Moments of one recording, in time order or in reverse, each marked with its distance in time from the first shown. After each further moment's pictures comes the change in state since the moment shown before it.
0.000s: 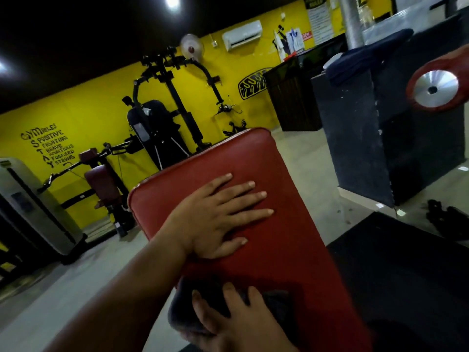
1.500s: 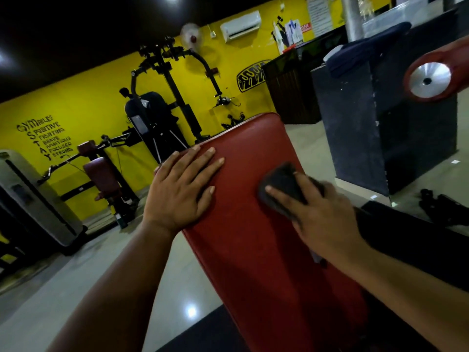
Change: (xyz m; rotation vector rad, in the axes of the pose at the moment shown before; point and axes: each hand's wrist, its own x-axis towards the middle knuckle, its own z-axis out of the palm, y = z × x) left_hand -0.066 -0.012 -0.010 0.039 0.186 -0.521; right_hand 0.018 0.119 -0.060 -0.343 0.278 0.144
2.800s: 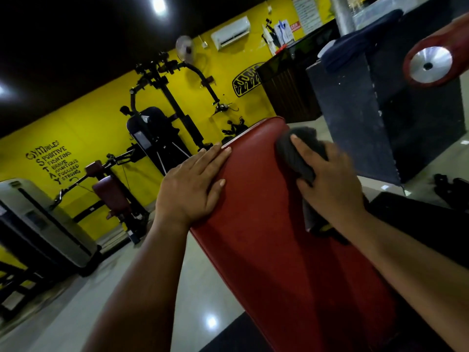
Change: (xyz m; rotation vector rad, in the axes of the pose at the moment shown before) left_hand 0.032 -0.018 -0.009 -0.118 -0.163 -0.053; right_hand 0.060 0.003 -0.003 0.366 0.015 0.433
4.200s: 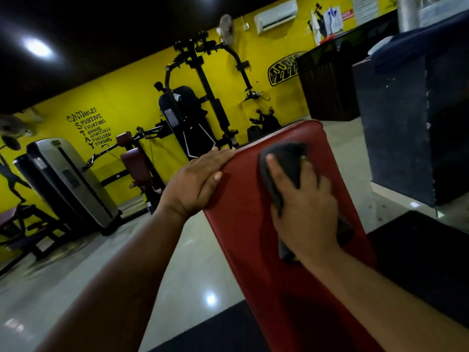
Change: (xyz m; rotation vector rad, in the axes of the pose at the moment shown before) left_hand -0.025 -0.031 -0.004 -0.519 -0.018 -0.112; right_hand -0.025 -0.081 0.016 -0.085 -0.013 -0.159
